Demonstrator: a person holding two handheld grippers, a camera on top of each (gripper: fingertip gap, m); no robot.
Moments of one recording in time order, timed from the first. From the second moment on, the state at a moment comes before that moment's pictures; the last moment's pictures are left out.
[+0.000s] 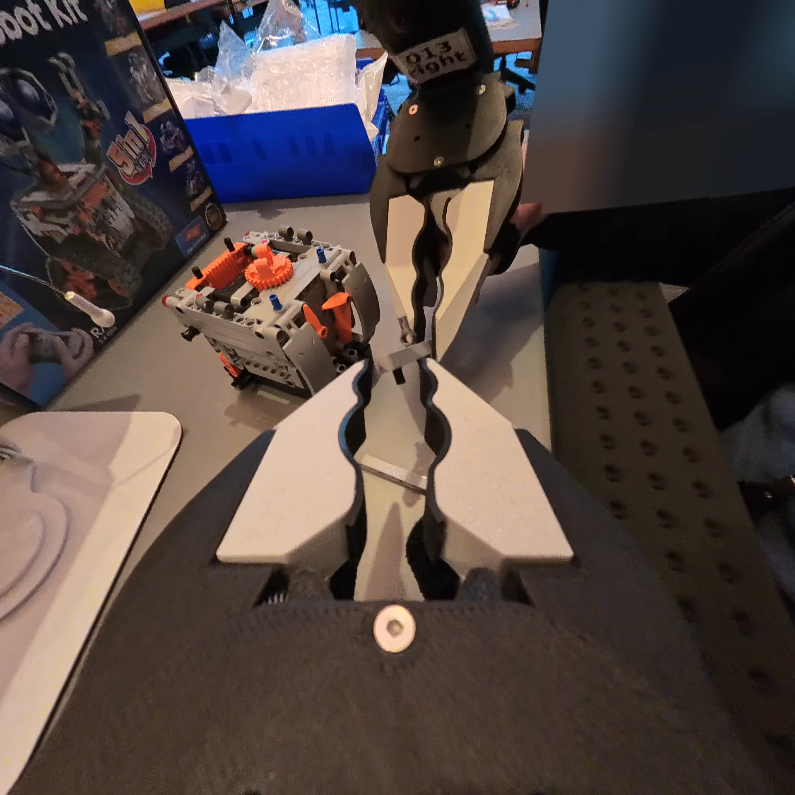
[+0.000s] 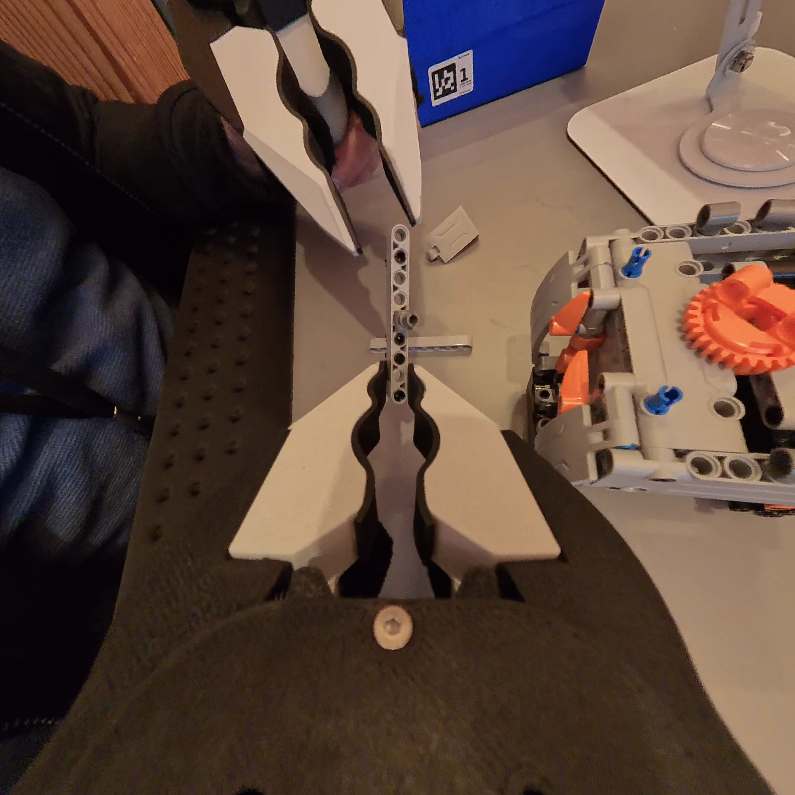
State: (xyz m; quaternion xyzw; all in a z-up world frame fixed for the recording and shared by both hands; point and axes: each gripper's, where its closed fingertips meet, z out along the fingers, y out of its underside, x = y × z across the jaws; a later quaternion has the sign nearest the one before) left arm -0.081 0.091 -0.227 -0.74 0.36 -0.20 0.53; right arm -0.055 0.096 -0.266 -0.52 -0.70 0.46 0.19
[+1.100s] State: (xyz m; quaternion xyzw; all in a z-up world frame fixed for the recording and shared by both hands) left arm -0.079 0.100 -0.230 -0.76 0.22 -0.40 0.47; right arm -0.061 0.113 -0.263 -0.45 -0.76 0.28 0.38
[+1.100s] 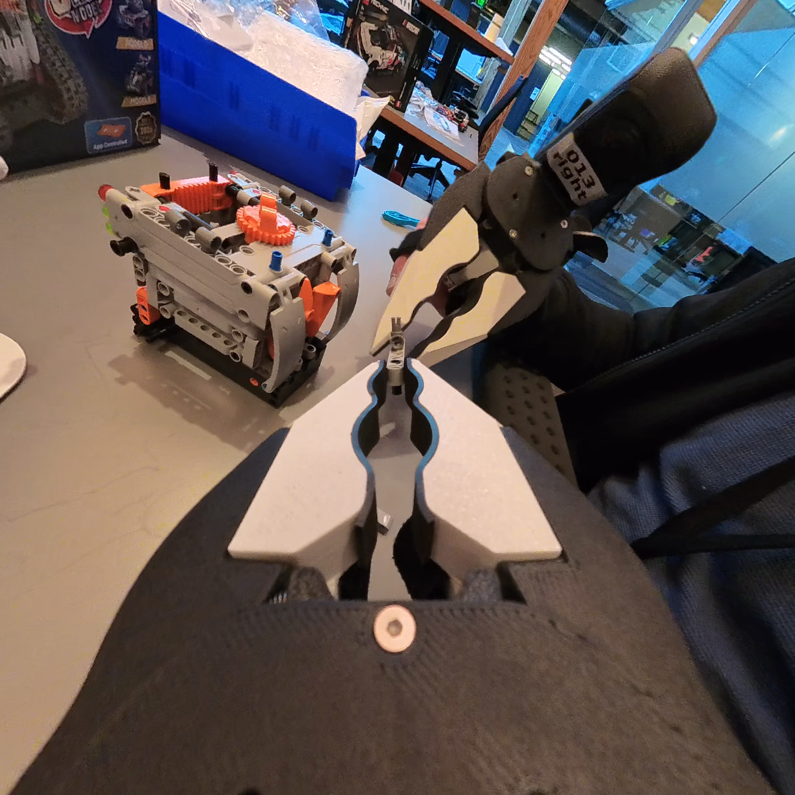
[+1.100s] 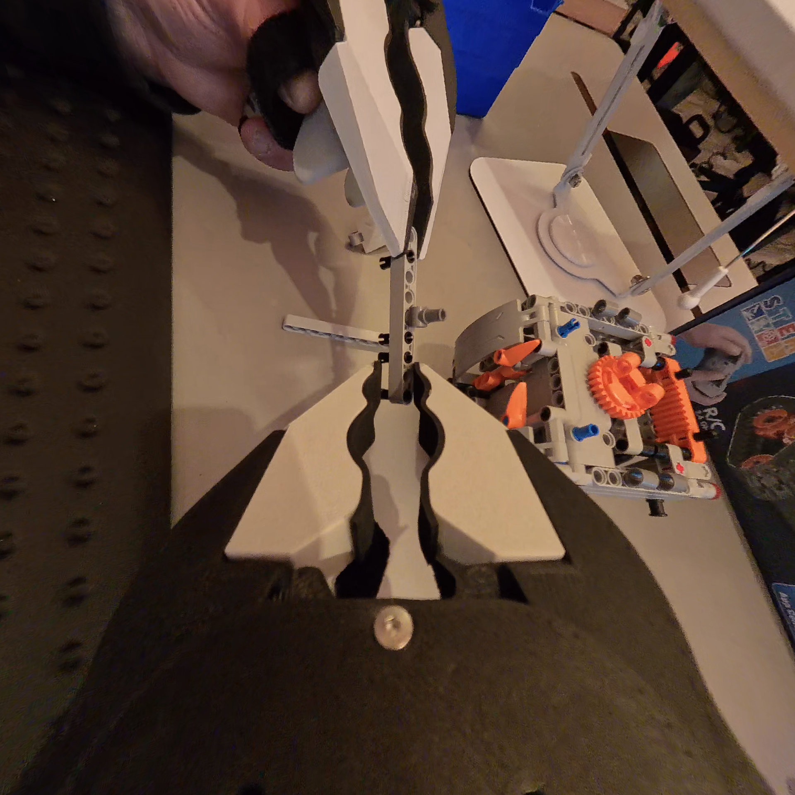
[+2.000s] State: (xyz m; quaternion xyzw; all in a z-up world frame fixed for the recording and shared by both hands) left arm -0.096 0.105 -0.266 -0.83 0.25 -0.28 0.42; right arm -0.001 0.123 -0.327 -0.55 -0.78 0.27 0.12
